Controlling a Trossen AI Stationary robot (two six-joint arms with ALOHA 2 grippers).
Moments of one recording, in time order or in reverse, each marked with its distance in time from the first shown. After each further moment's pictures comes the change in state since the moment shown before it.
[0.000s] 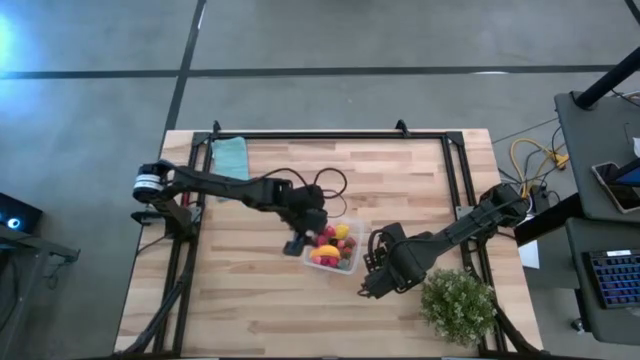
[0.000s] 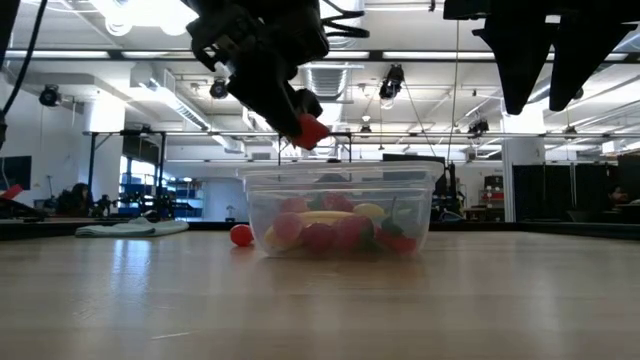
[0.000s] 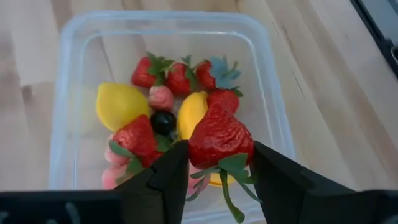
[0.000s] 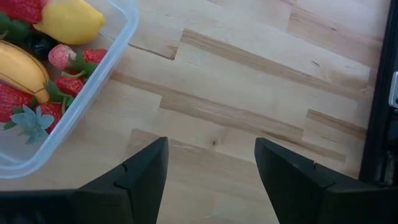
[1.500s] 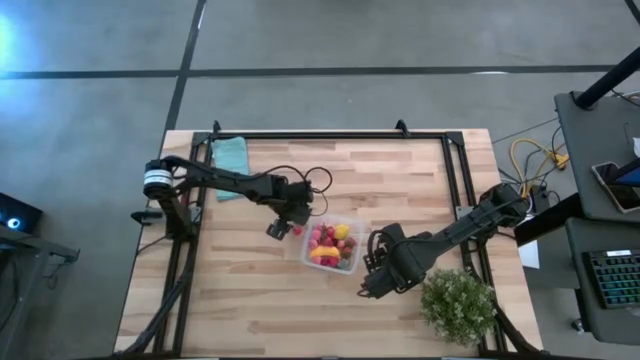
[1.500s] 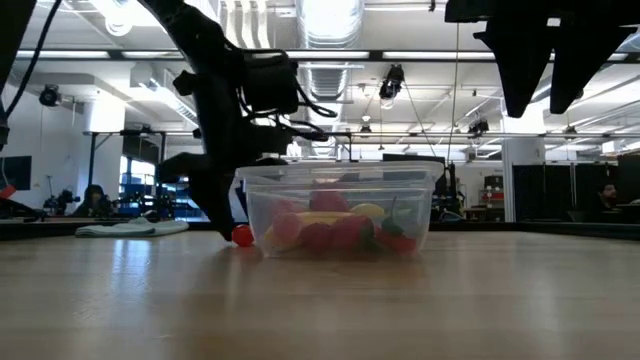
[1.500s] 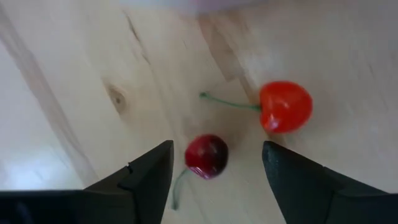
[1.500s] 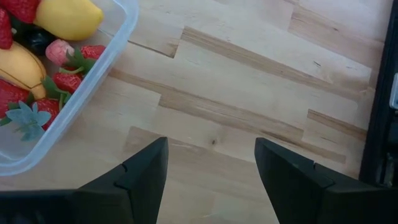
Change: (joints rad) left arm 0.132 0.060 -0.183 -0.064 -0.285 0.407; right arm 0.000 -0.001 -0.010 0.011 -0.004 -0.014
